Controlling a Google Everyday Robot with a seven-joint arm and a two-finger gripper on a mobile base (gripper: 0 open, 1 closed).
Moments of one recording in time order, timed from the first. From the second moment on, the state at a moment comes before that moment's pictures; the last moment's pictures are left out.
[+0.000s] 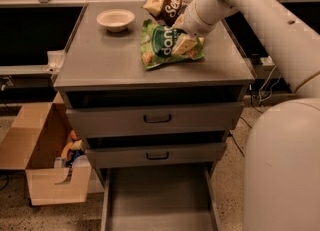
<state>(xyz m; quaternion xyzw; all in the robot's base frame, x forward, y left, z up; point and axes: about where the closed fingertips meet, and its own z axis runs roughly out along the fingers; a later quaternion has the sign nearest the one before) 0.762 -0.081 0.878 -0.72 0.61 0.00 0.34</state>
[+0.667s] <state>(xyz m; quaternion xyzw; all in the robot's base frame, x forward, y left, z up) 0.704 -0.111 0.927 -0.69 0.59 0.02 0.42</state>
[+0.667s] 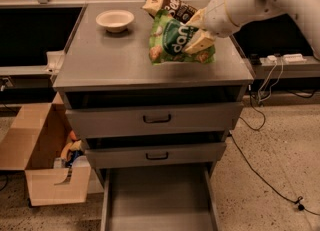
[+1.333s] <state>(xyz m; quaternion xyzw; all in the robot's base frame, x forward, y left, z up) 0.651 -0.149 0.937 -0.66 0.60 0.06 0.45</state>
